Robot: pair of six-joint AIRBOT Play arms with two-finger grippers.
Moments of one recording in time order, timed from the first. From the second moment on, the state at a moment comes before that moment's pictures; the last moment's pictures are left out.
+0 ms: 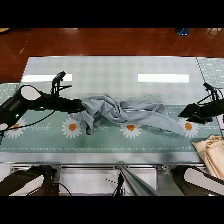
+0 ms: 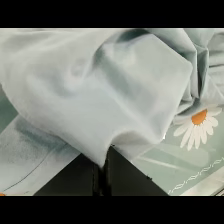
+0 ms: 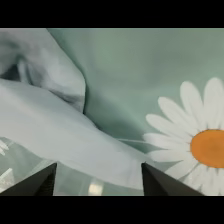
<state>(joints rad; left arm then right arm) -0.16 -1.16 0.79 0.86 -0.97 -1.29 -0.50 -1.28 0.89 -1.13 1.40 1.17</state>
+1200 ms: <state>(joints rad) -0.04 -0.99 1.32 0.86 -1.05 -1.24 -0.28 -0.96 1.17 -1.13 1.16 1.21</state>
